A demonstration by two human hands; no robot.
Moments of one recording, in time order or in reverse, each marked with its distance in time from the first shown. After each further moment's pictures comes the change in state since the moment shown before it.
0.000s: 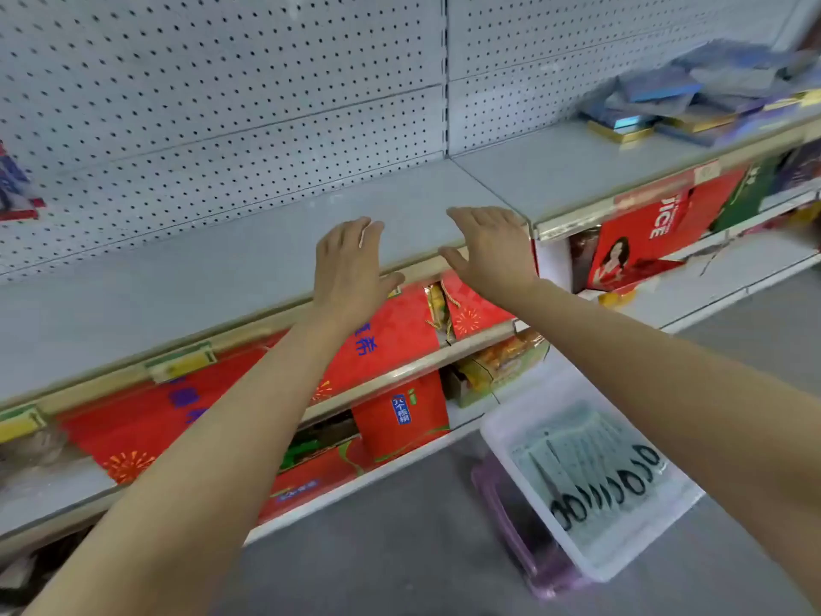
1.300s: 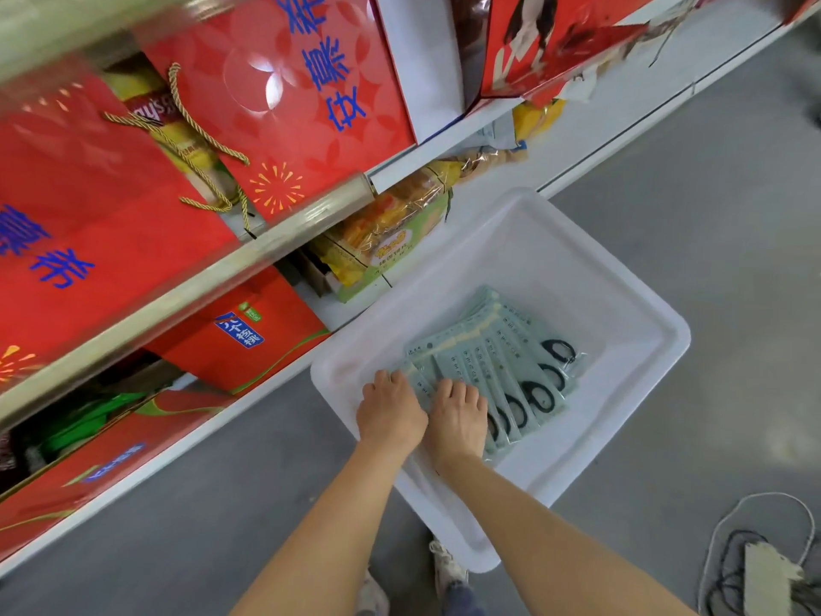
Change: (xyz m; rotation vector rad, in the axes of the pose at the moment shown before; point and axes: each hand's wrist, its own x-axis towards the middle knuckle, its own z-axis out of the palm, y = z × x) left_hand -0.167 0.234 0.397 -0.166 -1.014 -0.295; right_hand -0.409 0.124 0.227 -0.072 -0.901 0.844
